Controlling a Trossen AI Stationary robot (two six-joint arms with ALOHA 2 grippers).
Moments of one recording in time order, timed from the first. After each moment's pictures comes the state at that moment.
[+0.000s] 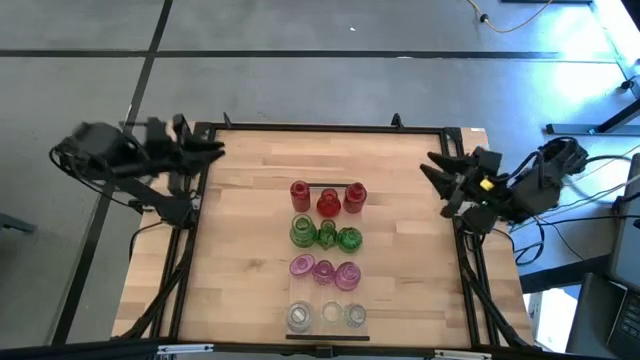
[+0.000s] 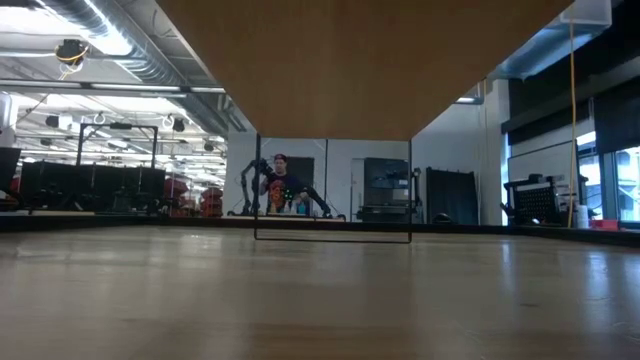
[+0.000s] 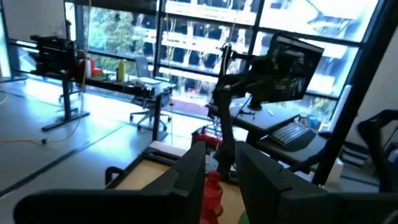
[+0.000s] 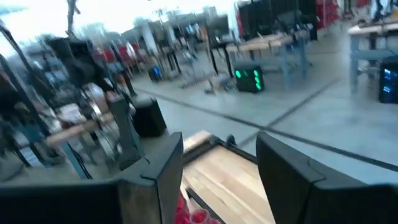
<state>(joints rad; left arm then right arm) -0.35 0.81 1.38 -0.56 -0.62 -0.17 0.67 0.91 1.25 -0.46 1.21 0.41</state>
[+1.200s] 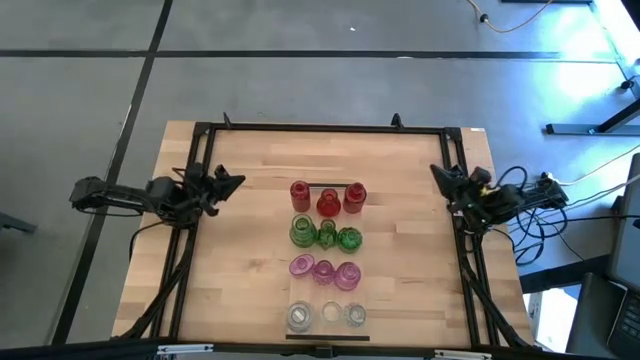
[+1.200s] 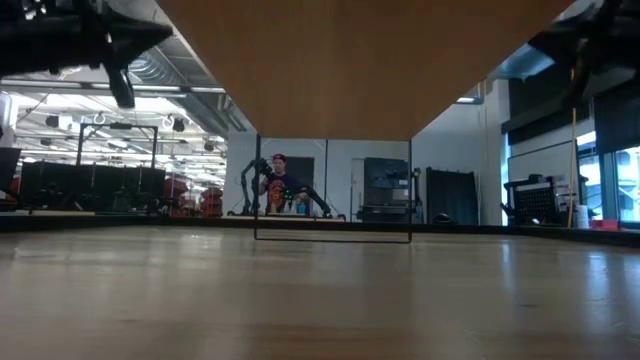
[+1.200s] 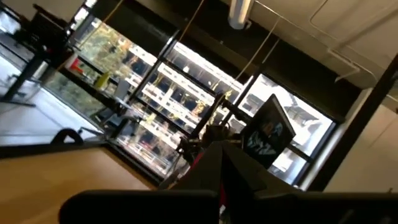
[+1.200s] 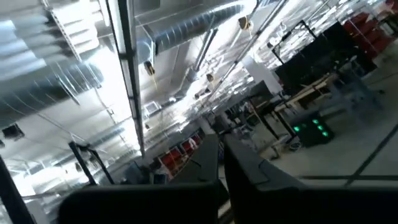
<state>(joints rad) -0.08 0.21 0.04 0.56 -0.40 -0.51 0.34 0.00 0.01 0.62 0.77 0.18</state>
